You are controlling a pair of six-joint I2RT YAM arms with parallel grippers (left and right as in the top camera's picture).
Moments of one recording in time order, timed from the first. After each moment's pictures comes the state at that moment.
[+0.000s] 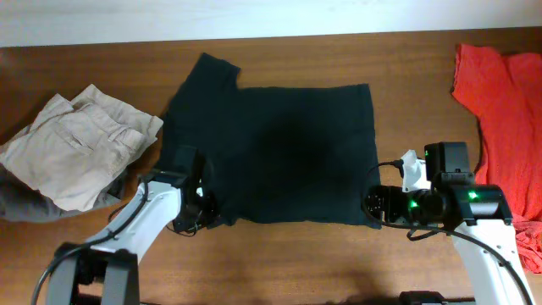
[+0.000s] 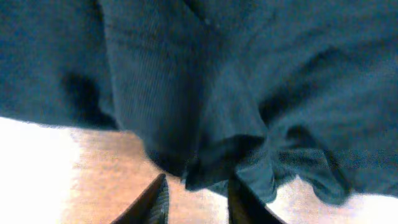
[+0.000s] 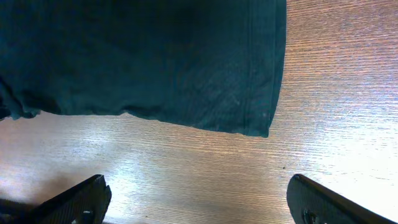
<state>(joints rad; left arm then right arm) -0.22 1.58 0.82 -0.79 0.14 -0.51 -0.05 1.11 0.91 -1.11 -0.31 0.11</state>
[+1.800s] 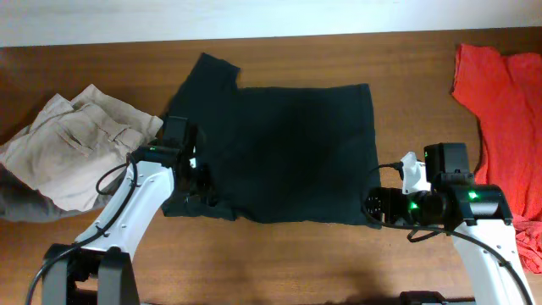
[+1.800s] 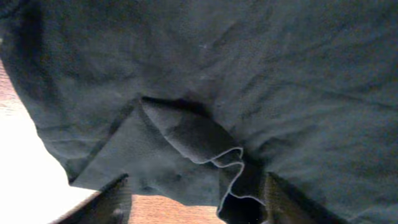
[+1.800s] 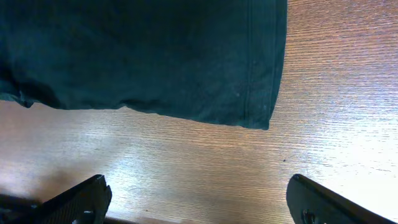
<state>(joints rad) -0.18 1.60 1.03 -0.84 0.02 -0.36 -0.05 1.11 0.91 -1.14 -0.31 0.11</state>
